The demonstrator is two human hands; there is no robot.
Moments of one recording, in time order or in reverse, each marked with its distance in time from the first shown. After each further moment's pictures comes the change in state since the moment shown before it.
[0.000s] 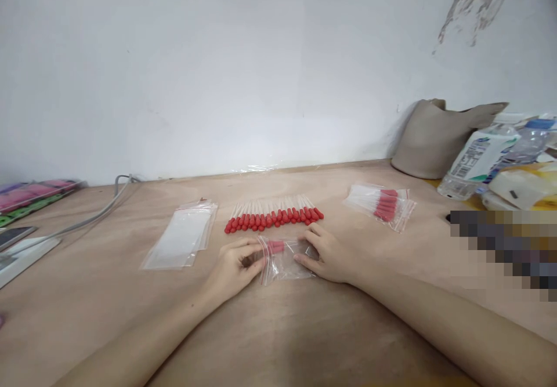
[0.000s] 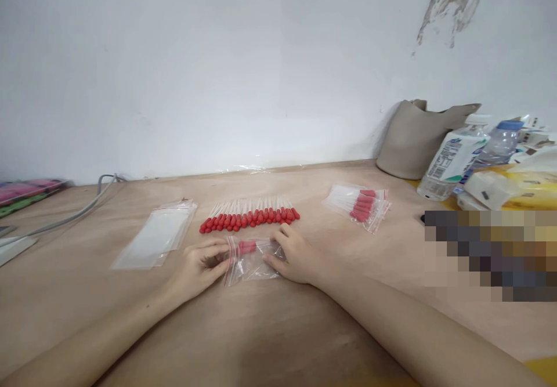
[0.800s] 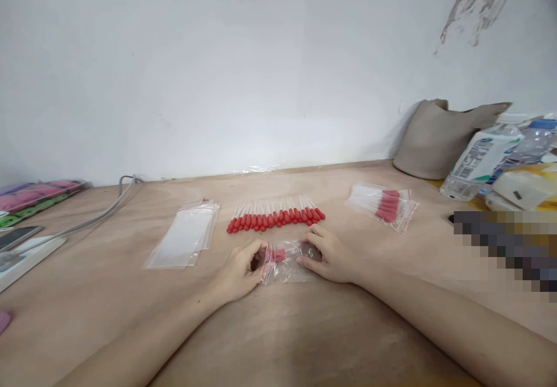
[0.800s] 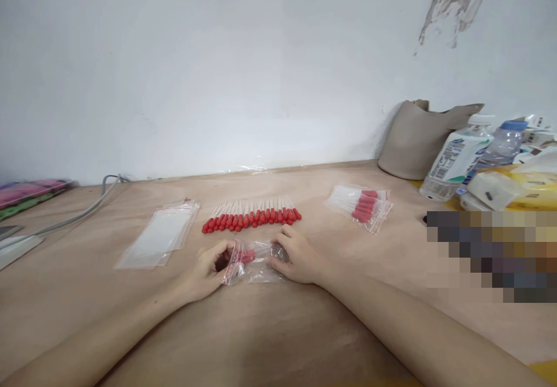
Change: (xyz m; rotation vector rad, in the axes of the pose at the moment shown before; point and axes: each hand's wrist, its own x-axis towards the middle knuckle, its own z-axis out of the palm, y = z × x) left_hand 0.000 -0.001 0.007 -0.179 -0.152 -0.122; right_hand 0.000 0.002 -0.005 0.046 -0.040 -0.036
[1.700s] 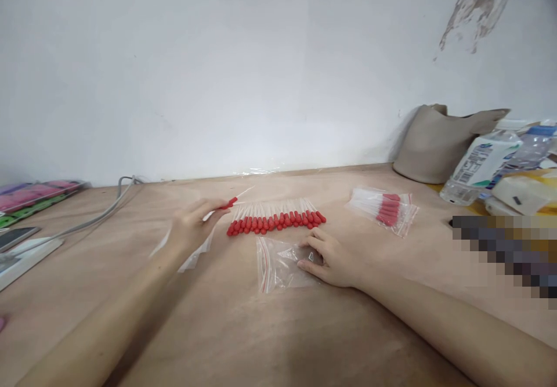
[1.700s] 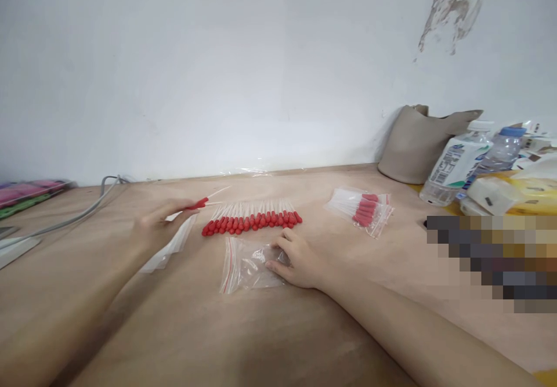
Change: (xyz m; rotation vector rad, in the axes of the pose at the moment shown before) left_hand 0.026 -0.037 -0.095 0.448 0.552 0.318; right_hand -0.001 0.001 0.000 0.031 0.004 0.002
